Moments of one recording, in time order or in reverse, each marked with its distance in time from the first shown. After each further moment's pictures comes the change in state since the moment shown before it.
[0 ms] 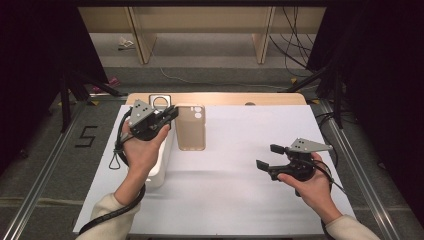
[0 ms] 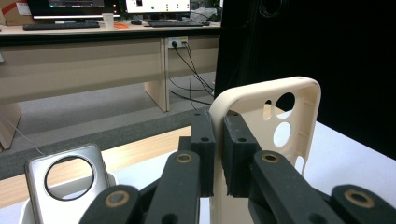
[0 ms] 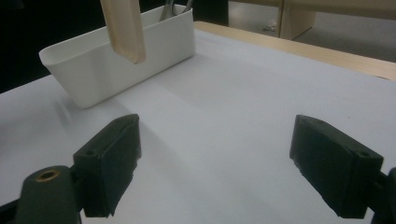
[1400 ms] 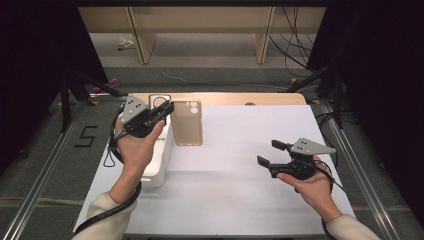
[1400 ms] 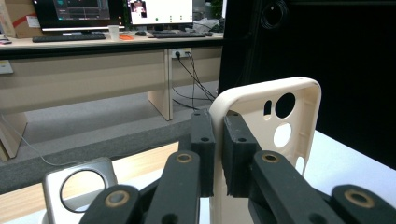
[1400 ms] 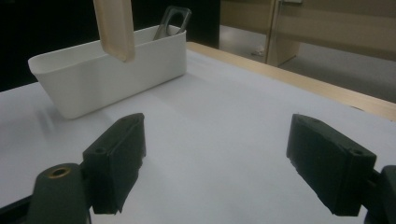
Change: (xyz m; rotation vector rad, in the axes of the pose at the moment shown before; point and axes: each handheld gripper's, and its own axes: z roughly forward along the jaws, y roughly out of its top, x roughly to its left) left arm 0.007 0.013 -0.009 -0.039 0.010 0.004; right arm 0.001 0.001 -0.002 -0.086 -0.043 -0.074
